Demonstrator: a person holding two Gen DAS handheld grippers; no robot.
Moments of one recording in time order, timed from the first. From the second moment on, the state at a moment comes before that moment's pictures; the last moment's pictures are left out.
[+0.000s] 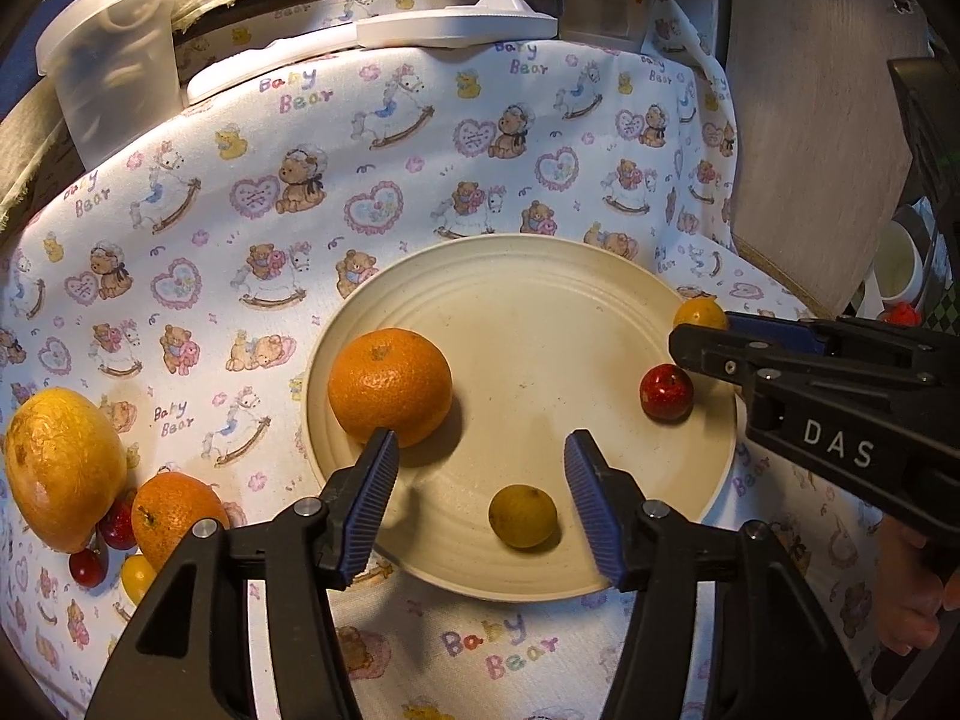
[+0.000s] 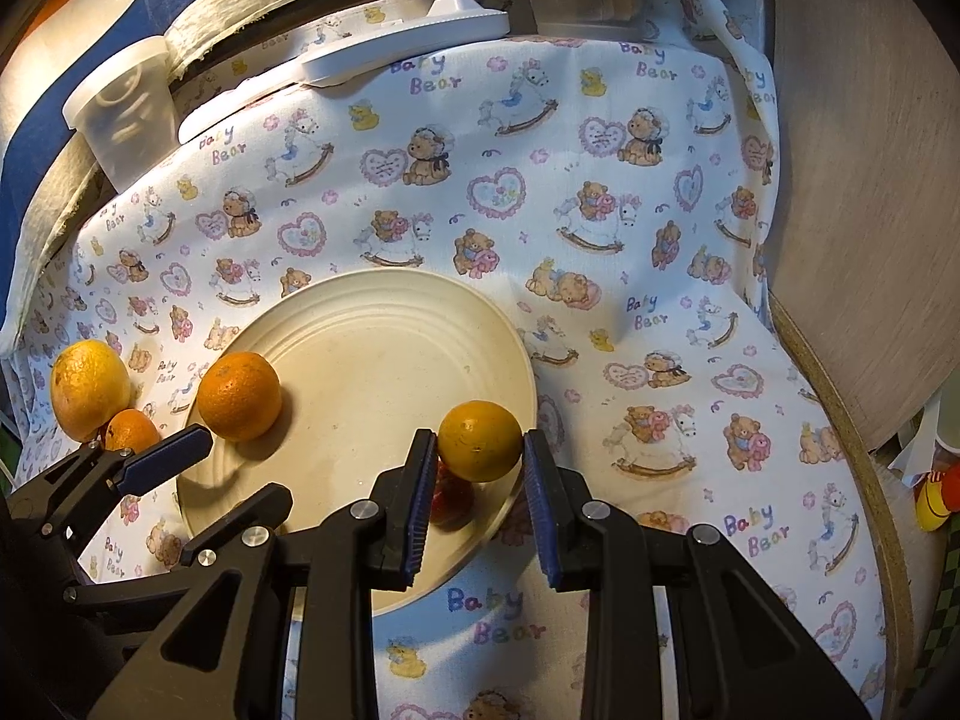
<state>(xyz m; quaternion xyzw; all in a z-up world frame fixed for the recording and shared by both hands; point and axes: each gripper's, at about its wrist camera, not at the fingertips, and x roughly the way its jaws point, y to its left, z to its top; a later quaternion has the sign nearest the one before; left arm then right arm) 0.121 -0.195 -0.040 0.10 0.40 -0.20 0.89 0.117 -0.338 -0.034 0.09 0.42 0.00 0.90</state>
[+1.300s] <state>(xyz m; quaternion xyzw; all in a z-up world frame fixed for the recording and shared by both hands) 0.033 -0.026 0.050 0.02 0.15 -0.06 0.99 0.033 -0.275 0.029 0.02 0.17 0.03 0.98</state>
